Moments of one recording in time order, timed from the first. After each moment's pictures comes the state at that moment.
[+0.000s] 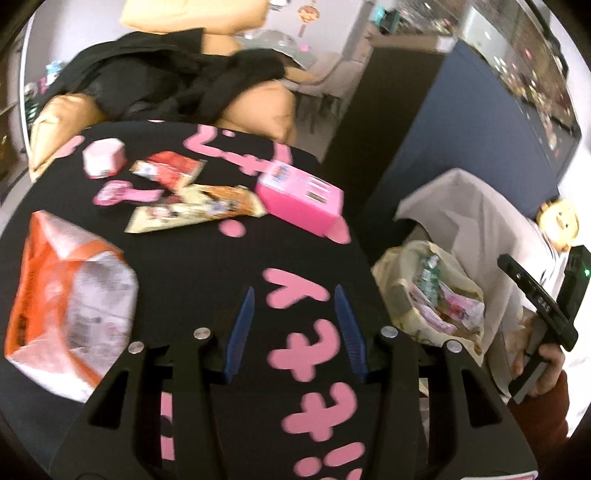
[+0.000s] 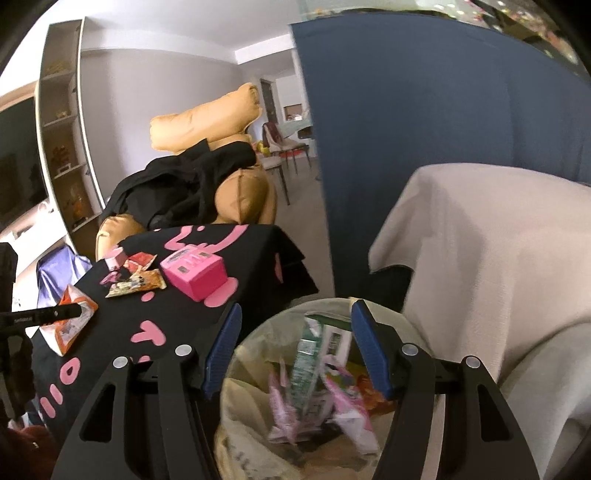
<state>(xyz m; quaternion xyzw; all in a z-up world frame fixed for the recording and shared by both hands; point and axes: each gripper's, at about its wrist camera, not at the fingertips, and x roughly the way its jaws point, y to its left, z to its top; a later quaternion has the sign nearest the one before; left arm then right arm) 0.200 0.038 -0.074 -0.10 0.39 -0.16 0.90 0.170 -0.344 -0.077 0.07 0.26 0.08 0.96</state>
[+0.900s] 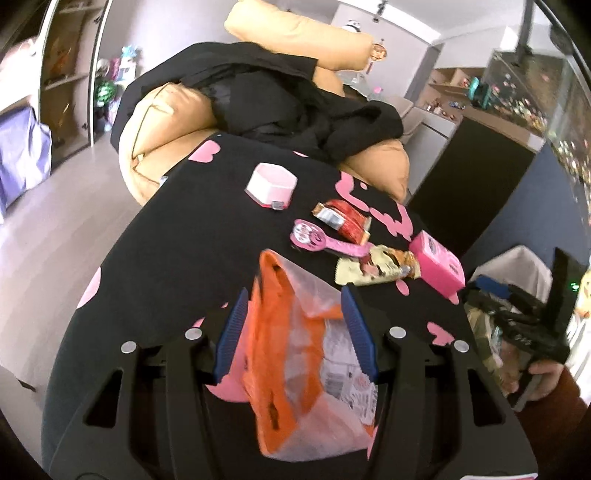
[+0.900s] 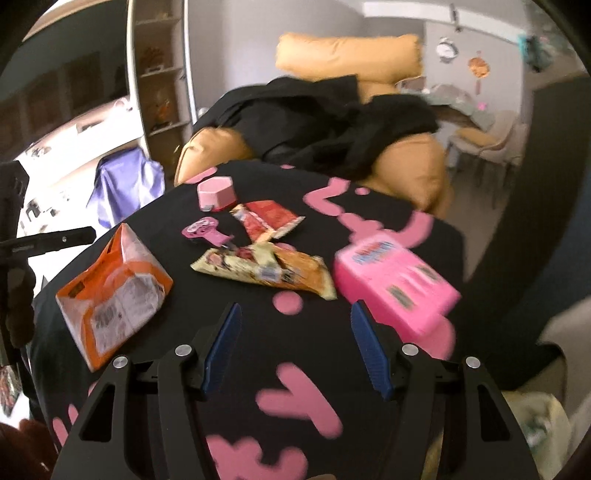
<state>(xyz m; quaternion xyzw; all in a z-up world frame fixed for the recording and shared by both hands) 0.223 0.235 -0.082 -0.16 0.36 -0.06 0.92 0.290 -0.078 -0.097 -0.08 0.34 0.26 0.90</state>
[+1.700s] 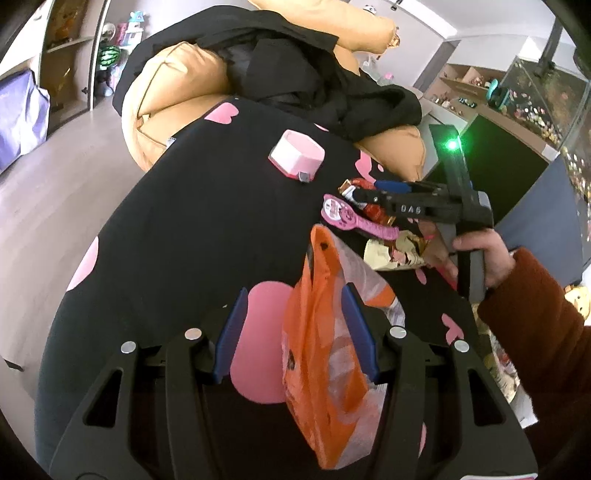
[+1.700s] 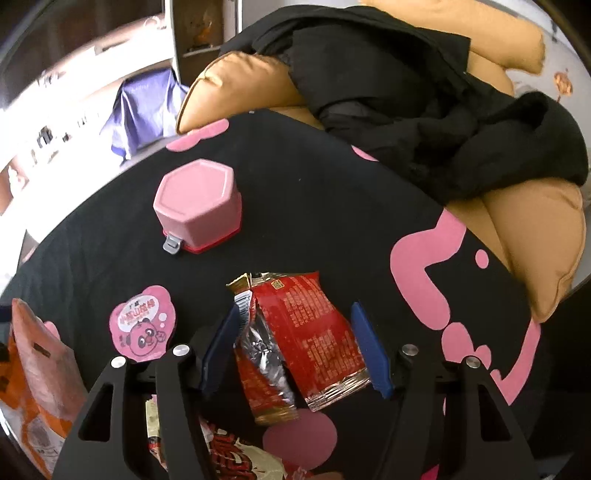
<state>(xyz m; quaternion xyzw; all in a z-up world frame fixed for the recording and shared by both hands) 0.233 0.261 -0.116 -0.19 0.40 -0.07 0.89 0.463 0.078 -0.137 -0.18 0.42 0.33 0.82</state>
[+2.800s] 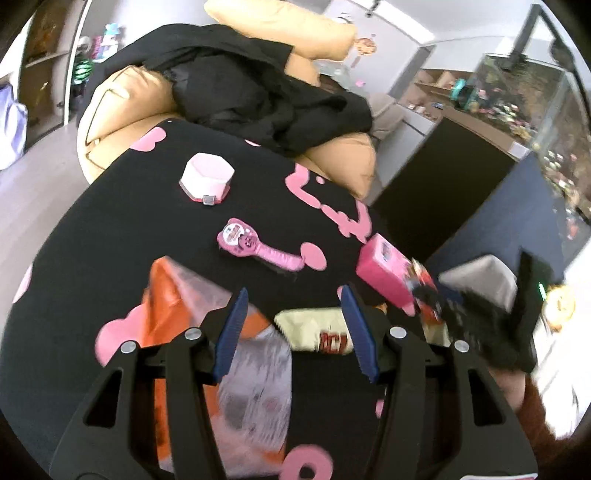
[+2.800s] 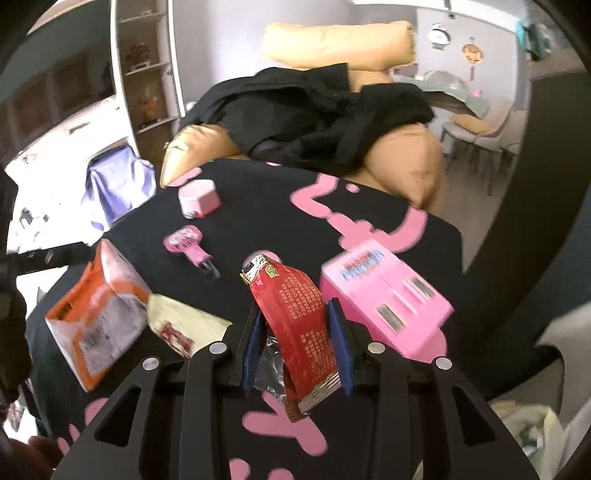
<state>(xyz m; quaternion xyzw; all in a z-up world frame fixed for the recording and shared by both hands) 0.266 0.176 -0.073 -0.21 0.38 -0.10 0.90 0.308 -0.091 -0.094 -0.06 0.36 0.24 0.90</state>
